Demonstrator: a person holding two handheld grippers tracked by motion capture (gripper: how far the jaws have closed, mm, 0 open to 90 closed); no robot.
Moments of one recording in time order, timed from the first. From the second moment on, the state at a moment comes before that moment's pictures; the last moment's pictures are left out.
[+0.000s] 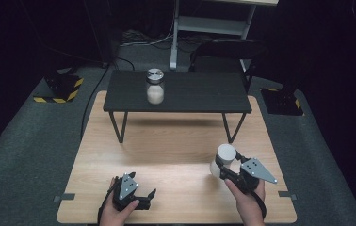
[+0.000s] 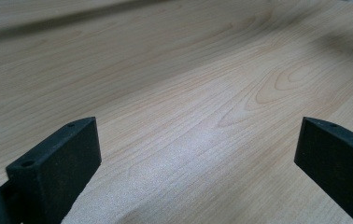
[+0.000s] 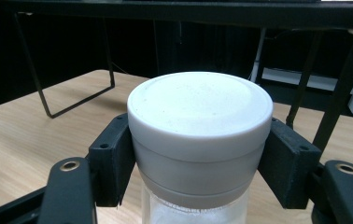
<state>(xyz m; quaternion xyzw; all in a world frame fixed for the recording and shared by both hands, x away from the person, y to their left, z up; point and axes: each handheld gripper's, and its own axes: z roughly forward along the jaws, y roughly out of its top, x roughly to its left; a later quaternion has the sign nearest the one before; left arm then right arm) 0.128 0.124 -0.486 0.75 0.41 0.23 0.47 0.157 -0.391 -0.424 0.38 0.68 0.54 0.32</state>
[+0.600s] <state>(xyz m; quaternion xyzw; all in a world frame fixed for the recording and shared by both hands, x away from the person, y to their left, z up) 0.129 0.125 -0.486 0.75 0.41 0.23 0.47 0.187 -0.375 -0.392 0.38 0.67 0.55 0.33</state>
